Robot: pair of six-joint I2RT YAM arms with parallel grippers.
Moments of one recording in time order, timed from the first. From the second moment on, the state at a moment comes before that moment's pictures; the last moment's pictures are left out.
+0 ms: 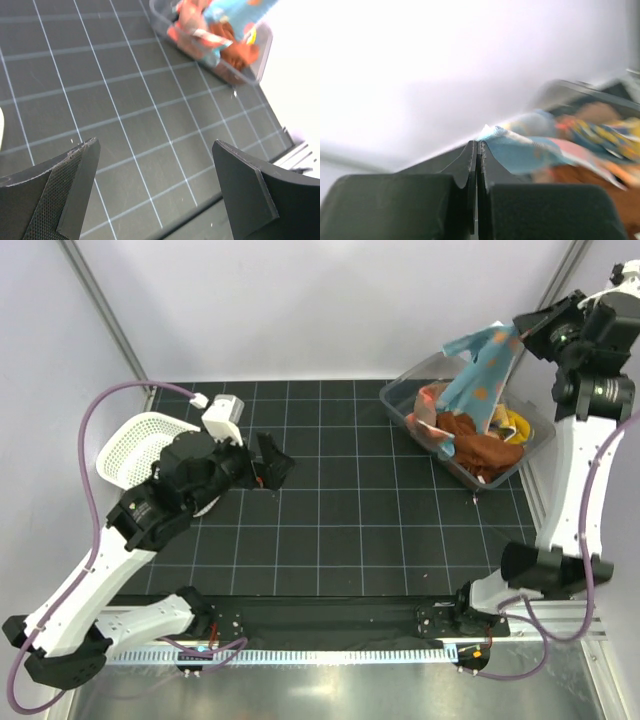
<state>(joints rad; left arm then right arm) -0.75 0.96 1.30 -0.67 -0.16 -0.44 -0.25 1.54 2.03 -0.63 -0.21 0.58</state>
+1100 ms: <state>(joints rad) -0.98 1.37 0.80 -0.03 0.08 -0.84 0.08 0.47 0.66 -0.65 -0.35 0.87</state>
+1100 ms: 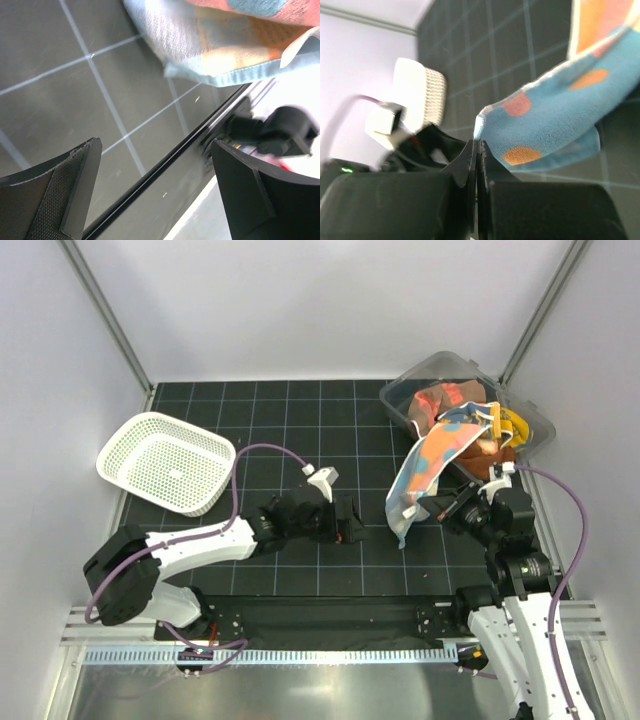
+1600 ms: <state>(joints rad) -0.98 1.42 0.85 -0.01 -0.08 -0.95 0.09 0.63 0.60 -0.39 -0.33 0.98</state>
